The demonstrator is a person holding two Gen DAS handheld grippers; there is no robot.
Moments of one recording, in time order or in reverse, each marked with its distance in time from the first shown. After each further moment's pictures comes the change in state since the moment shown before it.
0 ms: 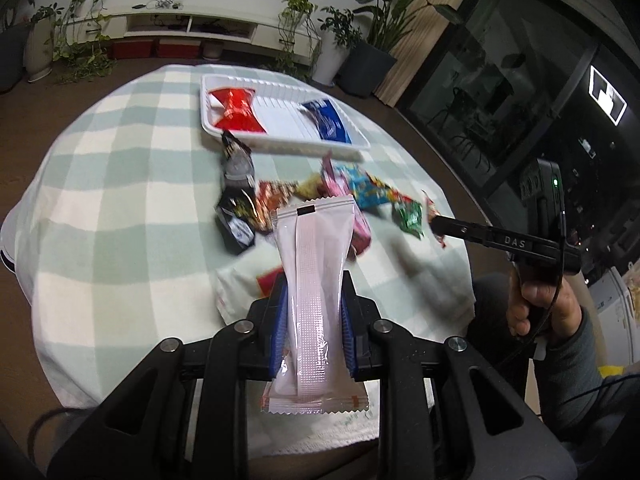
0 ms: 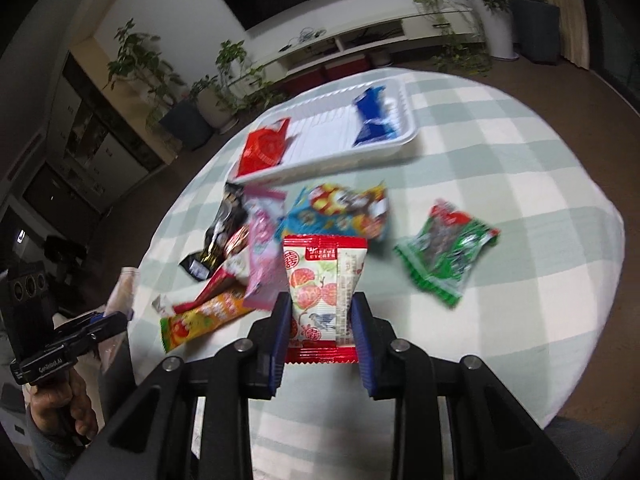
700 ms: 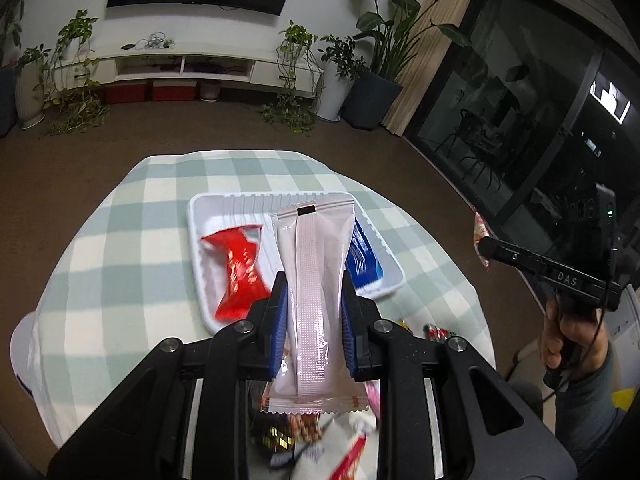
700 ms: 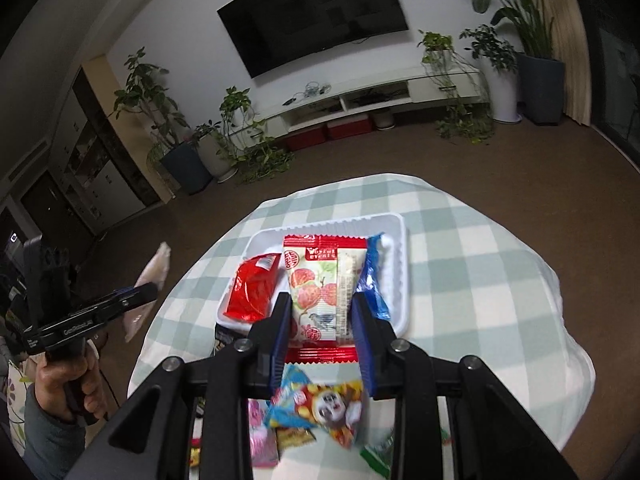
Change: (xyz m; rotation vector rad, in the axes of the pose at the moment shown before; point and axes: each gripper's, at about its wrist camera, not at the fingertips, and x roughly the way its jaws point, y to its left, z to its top) left arm 0.074 0.013 0.216 0.073 -0.077 0.041; right arm 0.001 0.008 0.159 -0.087 -0.157 -0.021
